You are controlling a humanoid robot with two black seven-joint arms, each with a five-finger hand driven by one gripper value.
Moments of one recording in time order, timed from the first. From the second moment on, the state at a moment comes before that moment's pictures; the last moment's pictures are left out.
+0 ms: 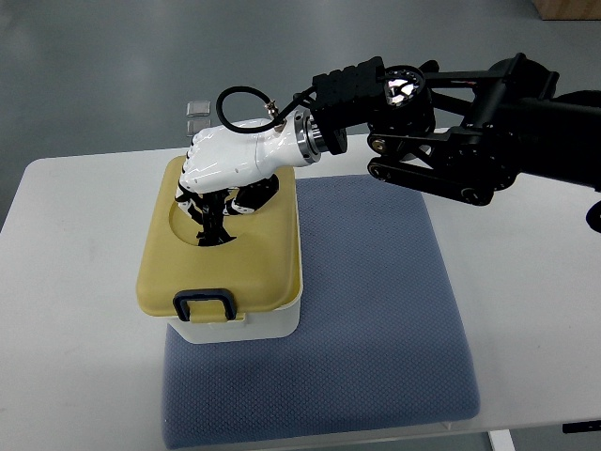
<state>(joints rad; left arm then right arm) 0.03 0.00 -0.04 -0.17 0.03 0.04 0.11 1.48 -0.14 0.01 1.04 -1.68 0.06 0.55</state>
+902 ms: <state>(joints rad) 0.03 0.00 -0.04 -0.17 0.03 0.04 0.11 1.52 -0.55 0.23 1.11 -1.64 0.02 0.61</state>
